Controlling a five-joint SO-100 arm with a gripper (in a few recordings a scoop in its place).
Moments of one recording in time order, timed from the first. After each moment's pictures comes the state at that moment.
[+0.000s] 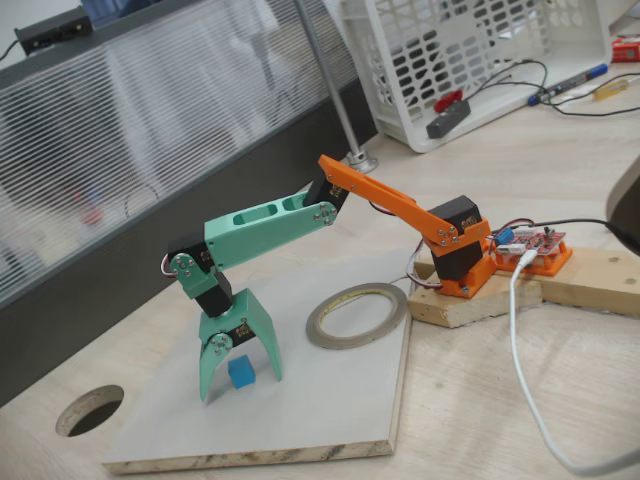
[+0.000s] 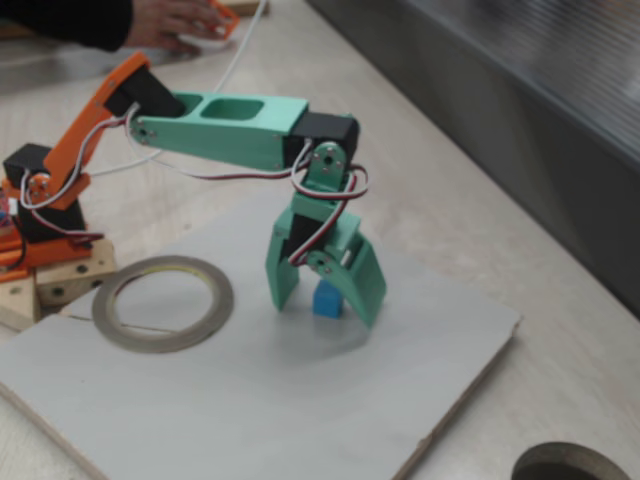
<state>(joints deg) -16.0 46.4 46.4 99.7 102.5</state>
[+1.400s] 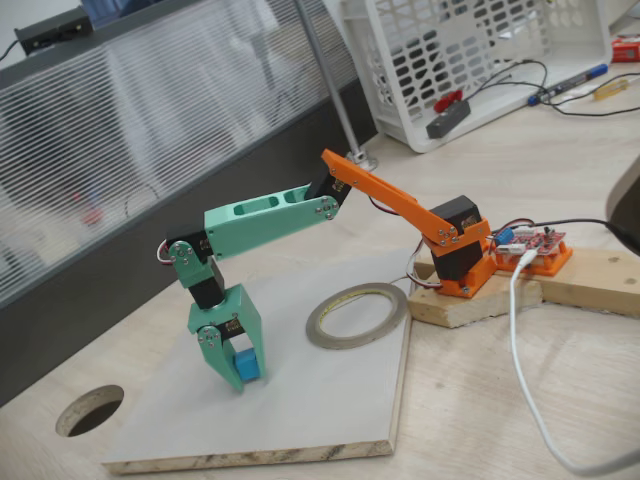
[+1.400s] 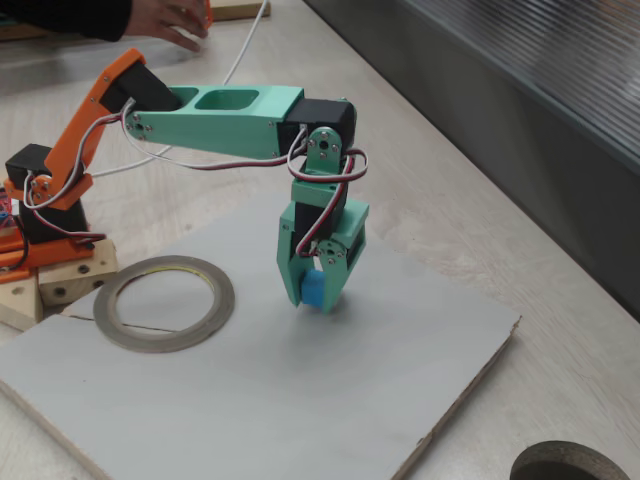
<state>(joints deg) -16.1 49.7 46.1 99.0 102.5</state>
